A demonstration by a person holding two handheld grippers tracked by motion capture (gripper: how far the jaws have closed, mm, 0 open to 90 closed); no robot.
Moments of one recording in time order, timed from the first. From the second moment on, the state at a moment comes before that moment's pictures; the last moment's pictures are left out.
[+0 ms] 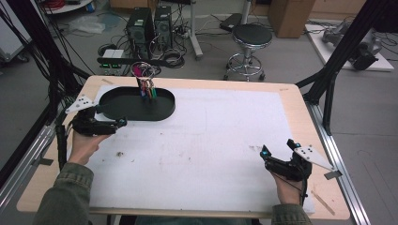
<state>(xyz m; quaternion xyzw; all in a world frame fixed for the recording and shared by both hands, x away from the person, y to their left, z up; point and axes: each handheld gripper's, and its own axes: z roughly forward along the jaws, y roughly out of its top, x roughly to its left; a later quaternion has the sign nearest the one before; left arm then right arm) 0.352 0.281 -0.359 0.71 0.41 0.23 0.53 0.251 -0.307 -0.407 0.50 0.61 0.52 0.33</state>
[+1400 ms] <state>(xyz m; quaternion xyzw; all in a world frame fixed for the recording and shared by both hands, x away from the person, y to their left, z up) 0.274 0.336 -0.417 0.62 0.46 0.31 0.55 0.251 -0.305 -0.409 0.50 0.61 0.52 0.33</state>
